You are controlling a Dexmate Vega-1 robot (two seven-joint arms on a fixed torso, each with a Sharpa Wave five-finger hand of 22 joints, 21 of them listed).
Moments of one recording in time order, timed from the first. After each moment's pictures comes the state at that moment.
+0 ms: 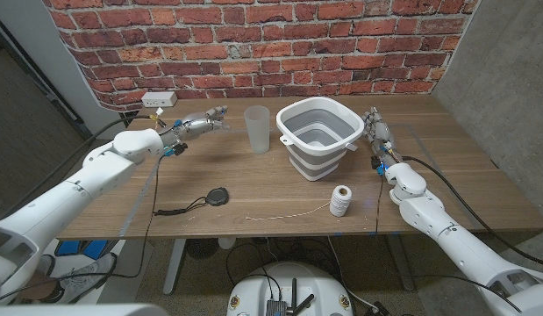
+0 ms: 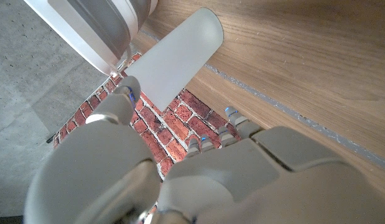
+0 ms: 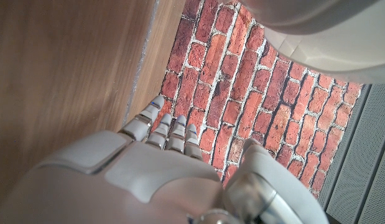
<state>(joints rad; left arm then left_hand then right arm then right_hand) 0.71 0.90 0.45 -1.44 -0.45 -0.12 -0.37 0.61 -0.15 0.71 -0.19 0.18 -0.17 -0.10 0.19 0.18 -0.17 -0.11 0.18 0.18 -0.15 -0.04 0.17 0.17 0.06 -0.04 0.17 0.16 -0.88 -0.51 -0.35 -1.30 0.59 0.34 -0.10 0.08 0.10 0.32 0.13 0.24 0.06 0.00 0.19 0.17 0.14 0.00 0.19 0.20 0.01 -0.03 0.20 0.38 0.27 -0.03 0.18 0.17</state>
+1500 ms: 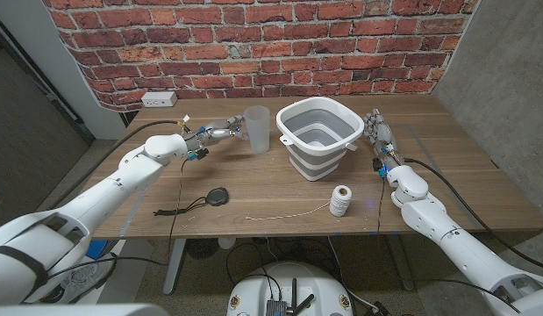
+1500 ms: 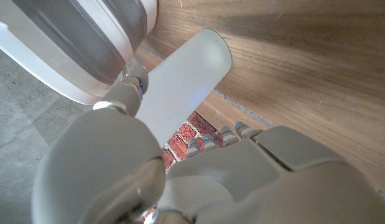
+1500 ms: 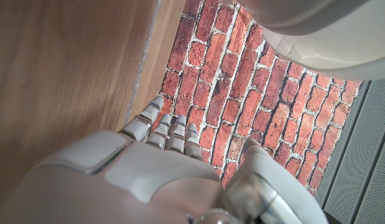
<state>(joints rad) 0.56 0.69 0.58 -1.17 -0.34 -0.23 -0.42 0.73 -0.14 0.68 -0.18 0.18 -0.17 -0.08 0.21 0.19 -0.17 -0.05 0.19 0.19 -0.17 0.02 0.17 0.17 -0.17 0.03 0.17 0.17 -0.91 -0.52 -0.34 -1.32 0.58 0.35 -0.10 0.08 0.10 0.33 0.14 0.24 0.07 -0.02 0.19 0.17 0.14 -0.01 0.19 0.19 0.01 -0.02 0.20 0.36 0.26 -0.01 0.18 0.17</state>
